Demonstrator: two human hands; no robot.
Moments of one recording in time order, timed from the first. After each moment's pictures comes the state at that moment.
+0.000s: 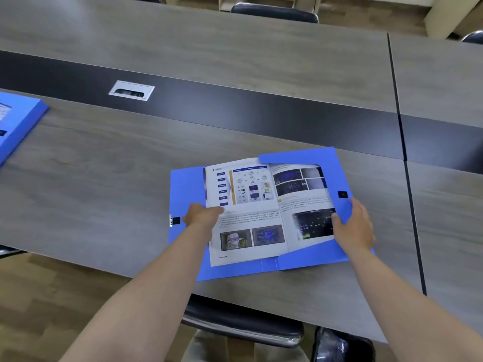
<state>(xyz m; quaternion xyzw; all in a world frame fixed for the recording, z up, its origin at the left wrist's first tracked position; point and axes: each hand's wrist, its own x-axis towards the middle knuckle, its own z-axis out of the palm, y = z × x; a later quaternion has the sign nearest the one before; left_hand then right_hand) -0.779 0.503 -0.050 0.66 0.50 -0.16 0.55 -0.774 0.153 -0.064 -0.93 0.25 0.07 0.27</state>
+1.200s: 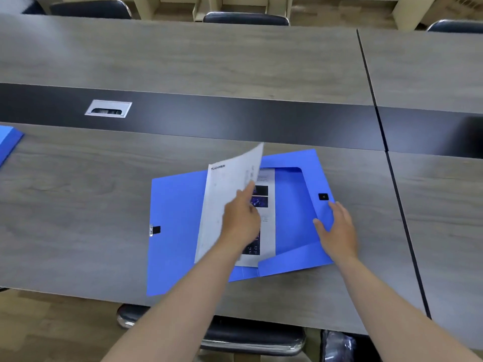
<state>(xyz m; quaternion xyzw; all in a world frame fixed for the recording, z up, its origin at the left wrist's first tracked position) -0.782 0.403 0.027 0.86 0.13 -0.14 0.47 -0.799 0.158 -0.076 -0.93 0.19 0.04 0.32</state>
